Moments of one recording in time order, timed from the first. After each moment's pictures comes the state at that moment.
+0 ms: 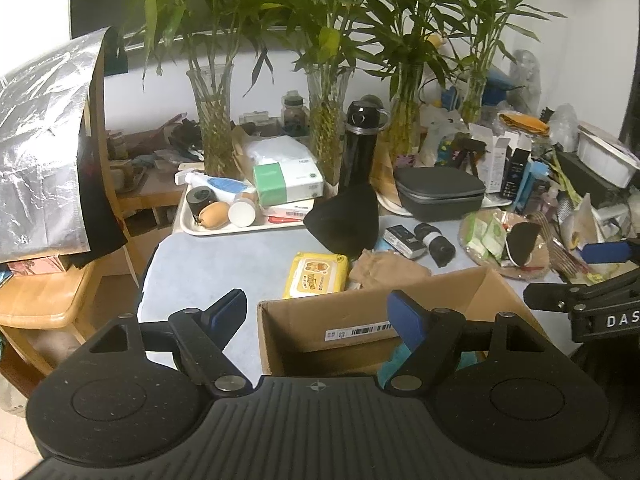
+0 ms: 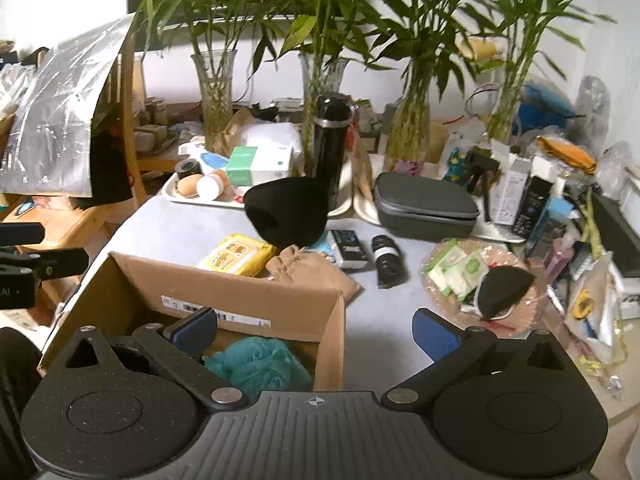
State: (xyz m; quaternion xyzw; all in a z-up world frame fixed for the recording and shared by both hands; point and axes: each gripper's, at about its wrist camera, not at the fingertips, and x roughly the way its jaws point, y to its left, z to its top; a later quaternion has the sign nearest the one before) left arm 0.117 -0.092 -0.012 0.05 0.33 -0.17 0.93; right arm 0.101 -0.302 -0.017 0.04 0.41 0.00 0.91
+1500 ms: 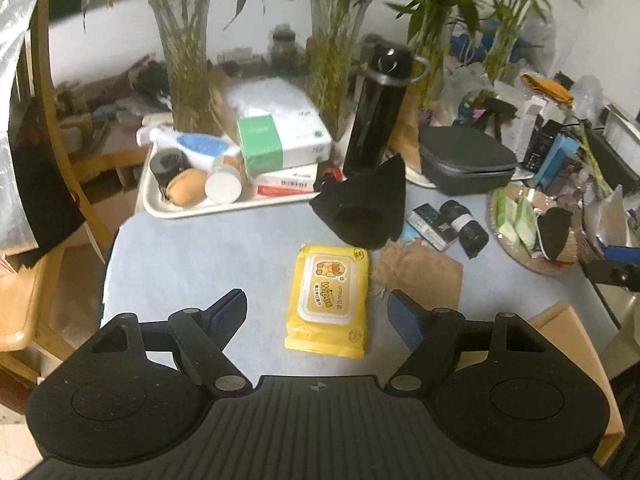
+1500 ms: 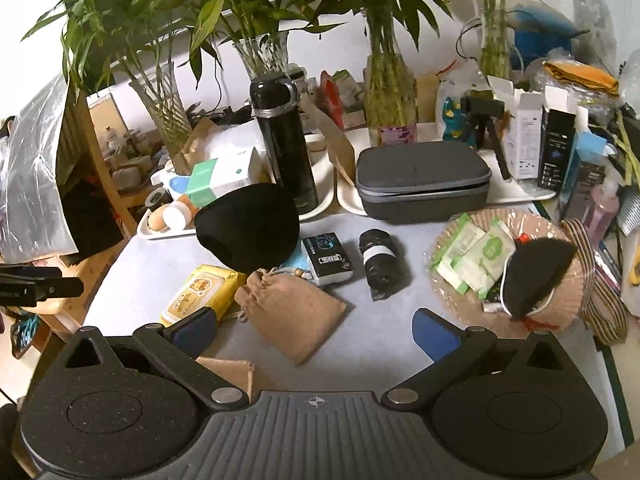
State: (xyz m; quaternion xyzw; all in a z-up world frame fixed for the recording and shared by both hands) left arm 0.259 -0.099 -0.055 0.05 0.43 -0.20 0.88; right arm 0.187 -0.400 -0.083 0.15 0.42 0.01 0.89
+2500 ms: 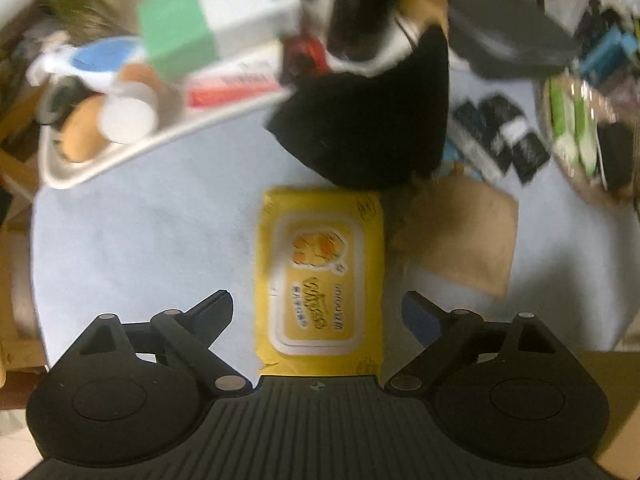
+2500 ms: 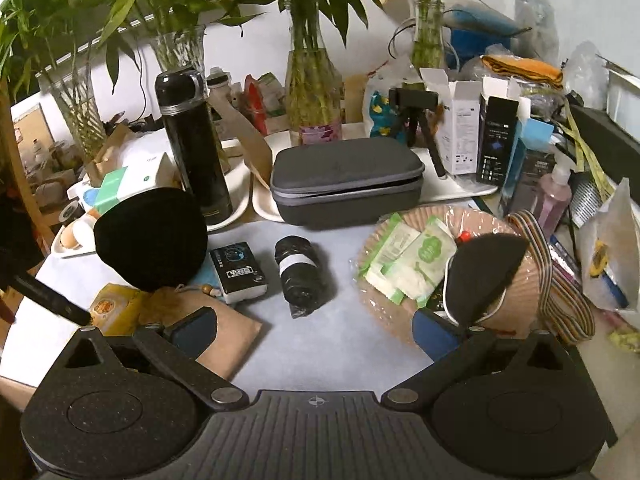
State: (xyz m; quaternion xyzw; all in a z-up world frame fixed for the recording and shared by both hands) left arm 0.380 -0.183 -0.157 0.15 0.62 -0.22 0.74; right arm 0.205 -0.425 -0.129 0.13 0.41 -0.10 0.89
